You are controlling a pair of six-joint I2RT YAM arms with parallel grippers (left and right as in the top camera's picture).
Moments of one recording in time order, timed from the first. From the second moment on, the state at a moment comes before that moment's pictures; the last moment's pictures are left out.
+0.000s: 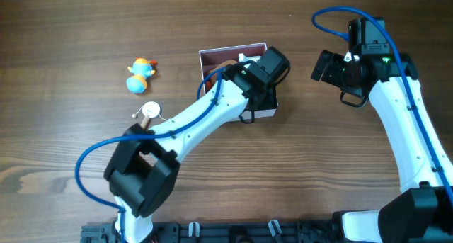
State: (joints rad) left arm -0.77 1.95 1.60 -0.88 -0.08 -0.79; right arm 0.05 1.56 1.33 -0.93 0.07 0.42
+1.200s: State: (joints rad) left arm 0.03 2.12 1.63 -1.00 -0.05 0.11; right arm 0.05 1.56 1.33 -0.93 0.07 0.42
